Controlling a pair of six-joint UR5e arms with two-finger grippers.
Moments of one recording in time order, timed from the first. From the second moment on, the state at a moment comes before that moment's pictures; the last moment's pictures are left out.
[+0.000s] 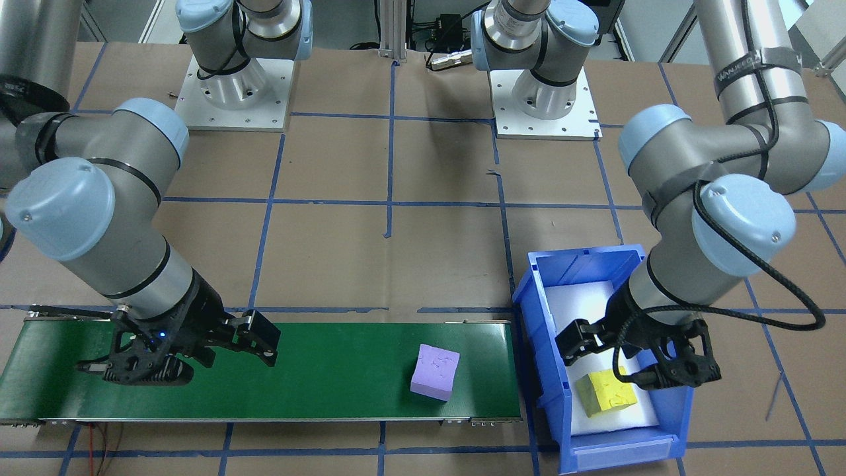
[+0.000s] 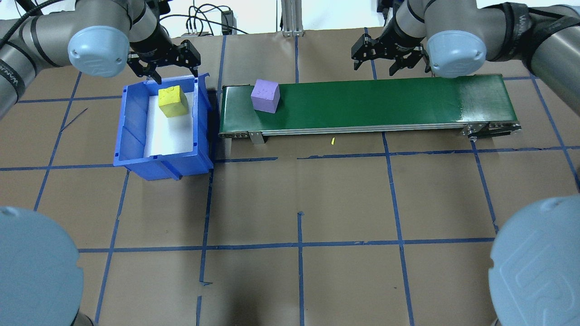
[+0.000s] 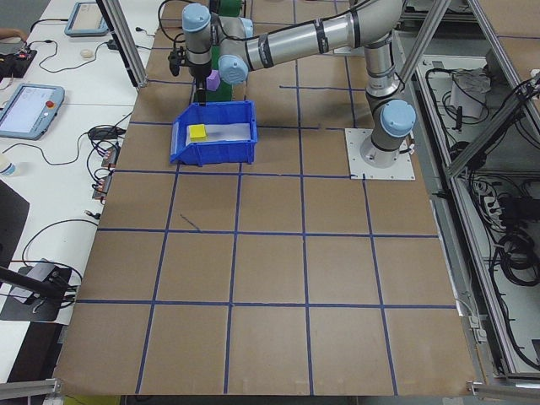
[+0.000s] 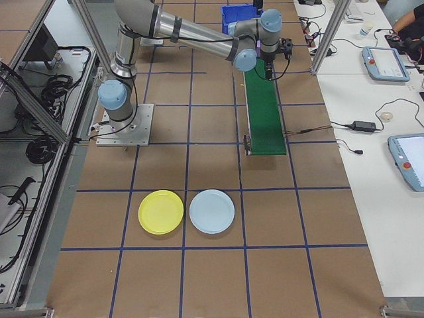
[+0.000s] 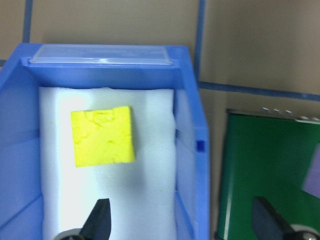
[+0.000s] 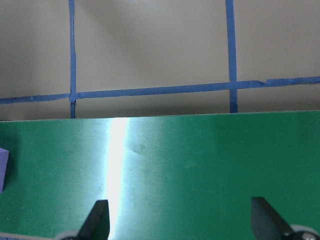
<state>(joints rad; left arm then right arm) -1.46 -2.02 -1.43 -1.16 1.50 -0.03 1.56 -1.13 1.48 -2.10 -1.31 0.10</state>
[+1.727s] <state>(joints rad) -1.41 -2.18 -1.44 -1.02 1.56 0.03 1.60 -1.10 1.56 -2.11 -1.25 0.36</state>
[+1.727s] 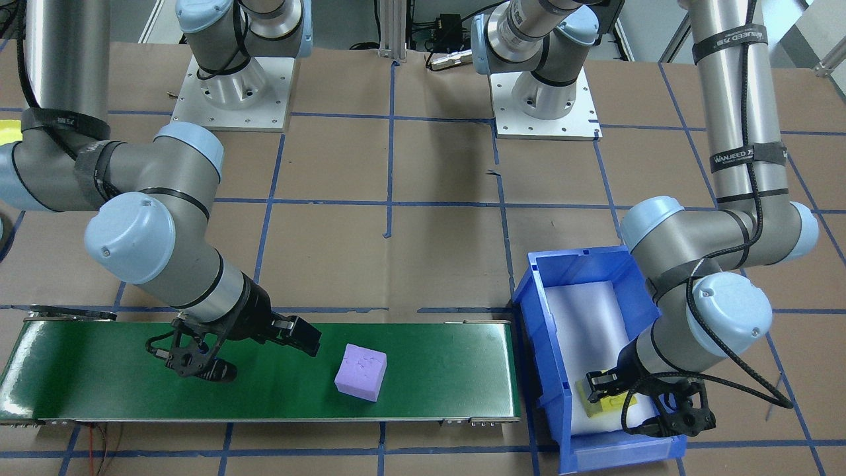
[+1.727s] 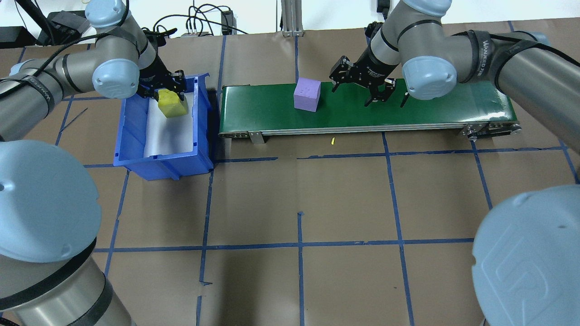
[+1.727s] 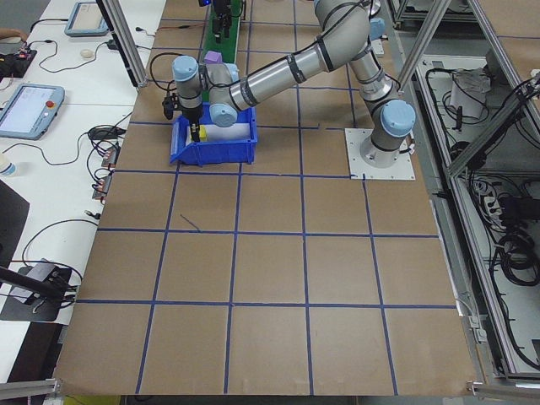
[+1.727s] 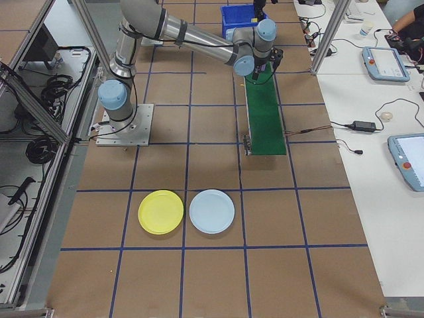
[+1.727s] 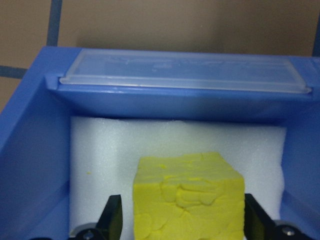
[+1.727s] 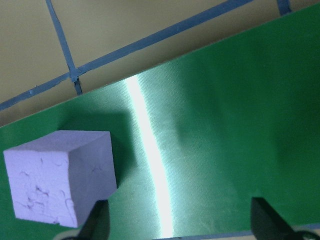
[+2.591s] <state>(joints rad) -1.46 -1.96 -1.43 -1.18 1.54 0.06 1.60 -1.08 1.54 -2.13 -1.22 0.36</state>
